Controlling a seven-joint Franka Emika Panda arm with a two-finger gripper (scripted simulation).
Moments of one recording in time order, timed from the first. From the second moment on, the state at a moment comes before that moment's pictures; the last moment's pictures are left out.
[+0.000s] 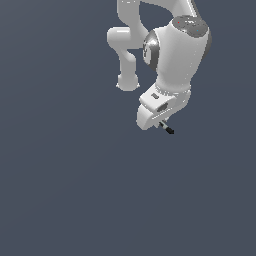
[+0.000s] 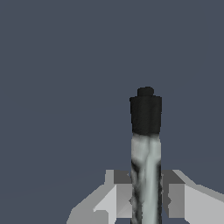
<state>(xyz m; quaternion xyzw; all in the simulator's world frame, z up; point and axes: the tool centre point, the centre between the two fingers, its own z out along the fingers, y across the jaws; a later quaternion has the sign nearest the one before) -0.005 0.118 0.250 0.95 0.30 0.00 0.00</state>
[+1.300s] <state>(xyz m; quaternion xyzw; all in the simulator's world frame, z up) -0.009 0.241 0.426 0.95 0.30 0.00 0.00</state>
